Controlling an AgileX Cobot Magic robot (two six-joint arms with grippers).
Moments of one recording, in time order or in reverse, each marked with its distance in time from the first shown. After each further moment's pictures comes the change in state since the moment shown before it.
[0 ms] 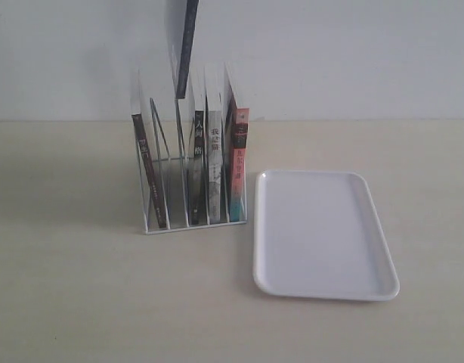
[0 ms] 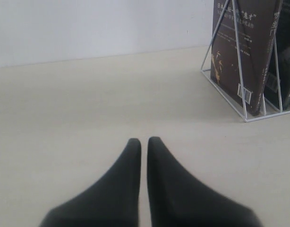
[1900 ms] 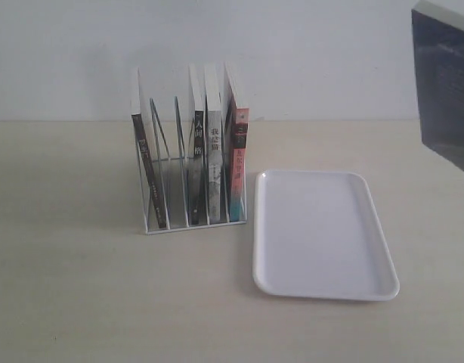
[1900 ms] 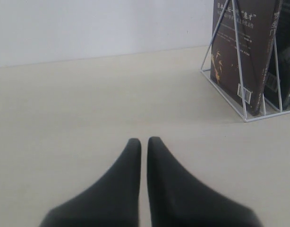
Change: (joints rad) left arm 0.000 0.000 0.000 0.000 0.000 0.000; right arm 0.008 -1.040 1.421 -0.357 -0.051 -0.397
